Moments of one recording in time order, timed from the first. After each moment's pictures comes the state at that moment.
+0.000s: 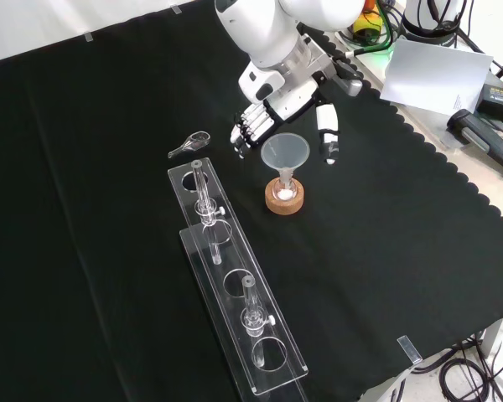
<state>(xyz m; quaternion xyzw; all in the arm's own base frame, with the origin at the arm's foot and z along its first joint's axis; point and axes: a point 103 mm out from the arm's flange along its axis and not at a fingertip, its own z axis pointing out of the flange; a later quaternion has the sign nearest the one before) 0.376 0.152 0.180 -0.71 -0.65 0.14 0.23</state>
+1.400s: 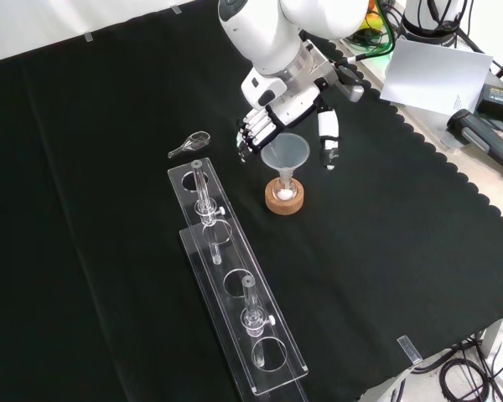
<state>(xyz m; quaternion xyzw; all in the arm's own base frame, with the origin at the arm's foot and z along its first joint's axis) 0.373 0.154 0.170 -0.72 -0.64 0.15 0.22</state>
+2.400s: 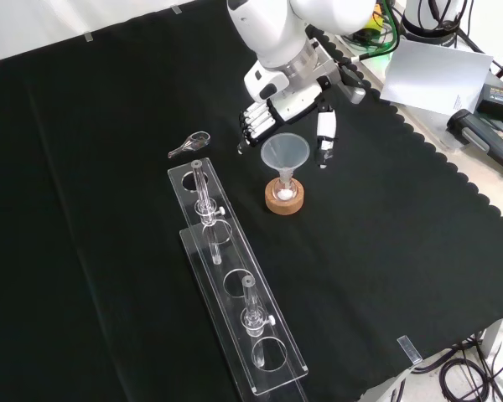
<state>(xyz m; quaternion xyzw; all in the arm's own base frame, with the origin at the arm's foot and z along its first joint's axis) 0.370 0.152 0.168 -0.74 -0.63 0.12 0.20</state>
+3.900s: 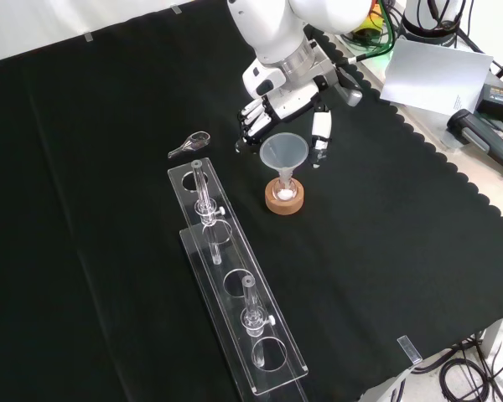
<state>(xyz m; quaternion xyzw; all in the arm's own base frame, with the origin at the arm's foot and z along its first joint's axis) 0.372 0.146 0.160 -0.76 -0.61 0.09 0.21</state>
